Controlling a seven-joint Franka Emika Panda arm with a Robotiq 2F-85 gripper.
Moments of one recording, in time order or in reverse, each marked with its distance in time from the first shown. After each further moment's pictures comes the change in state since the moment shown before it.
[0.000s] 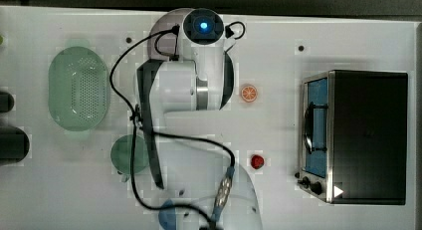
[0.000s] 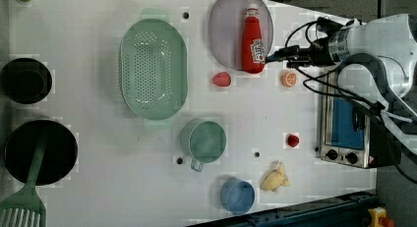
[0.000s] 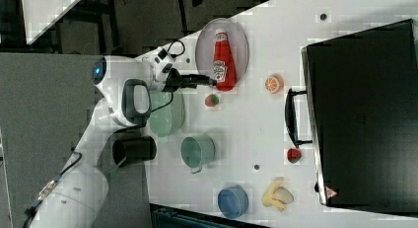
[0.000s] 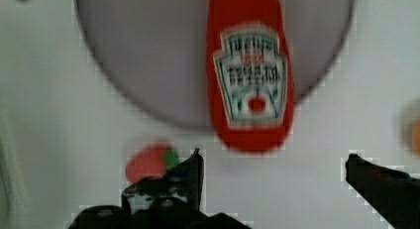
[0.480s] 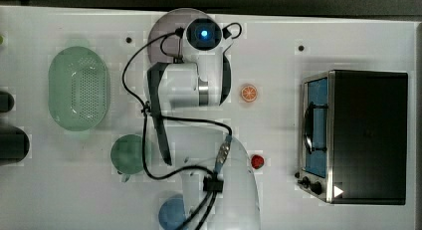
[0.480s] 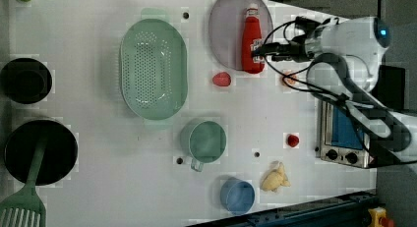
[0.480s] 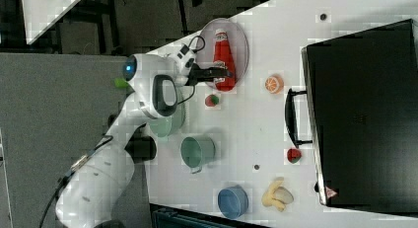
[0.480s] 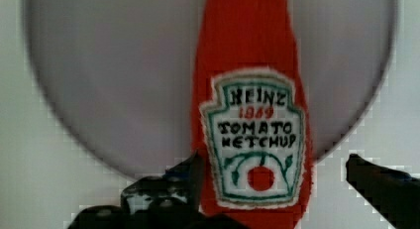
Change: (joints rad) arm 0.006 0.176 -0.008 0.042 -0.054 0.151 -0.018
